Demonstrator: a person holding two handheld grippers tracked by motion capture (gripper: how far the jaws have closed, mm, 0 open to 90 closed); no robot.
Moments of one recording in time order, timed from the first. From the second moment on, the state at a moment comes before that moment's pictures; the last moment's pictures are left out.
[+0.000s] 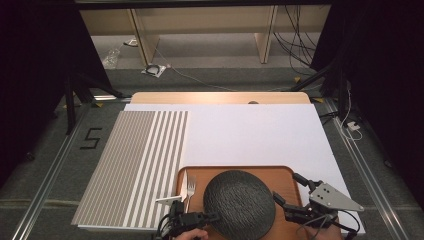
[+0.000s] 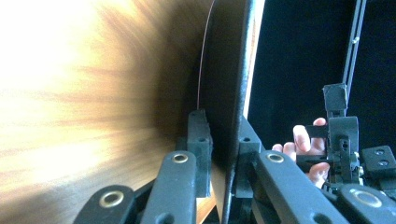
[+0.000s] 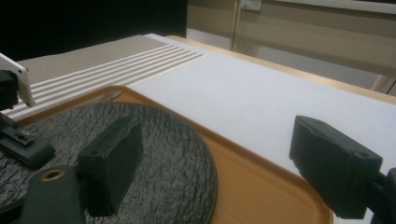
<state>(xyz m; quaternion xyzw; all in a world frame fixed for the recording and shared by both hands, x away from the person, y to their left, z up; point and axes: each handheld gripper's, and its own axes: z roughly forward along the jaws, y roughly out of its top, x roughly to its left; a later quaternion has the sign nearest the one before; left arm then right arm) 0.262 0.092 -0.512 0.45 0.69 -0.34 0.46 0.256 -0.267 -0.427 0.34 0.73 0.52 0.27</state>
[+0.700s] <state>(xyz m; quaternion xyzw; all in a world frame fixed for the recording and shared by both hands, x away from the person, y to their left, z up) 0.262 0.096 -0.511 0.47 0.69 -0.34 0.44 0.255 -0.267 -0.427 0.34 0.73 0.52 0.27</state>
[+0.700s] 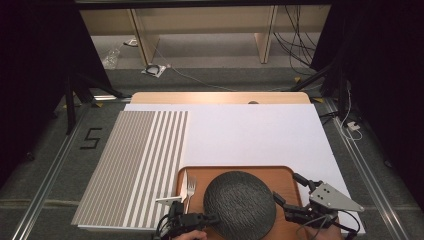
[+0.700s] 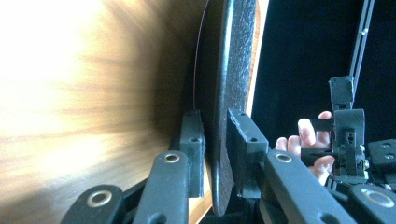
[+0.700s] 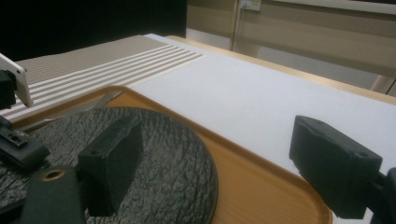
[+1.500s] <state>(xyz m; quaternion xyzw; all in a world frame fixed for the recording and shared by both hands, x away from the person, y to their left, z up) 0.262 0.093 -0.507 0.51 0.67 -0.33 0.42 0.255 -0.269 -0.426 0.35 0.74 0.51 0.27</state>
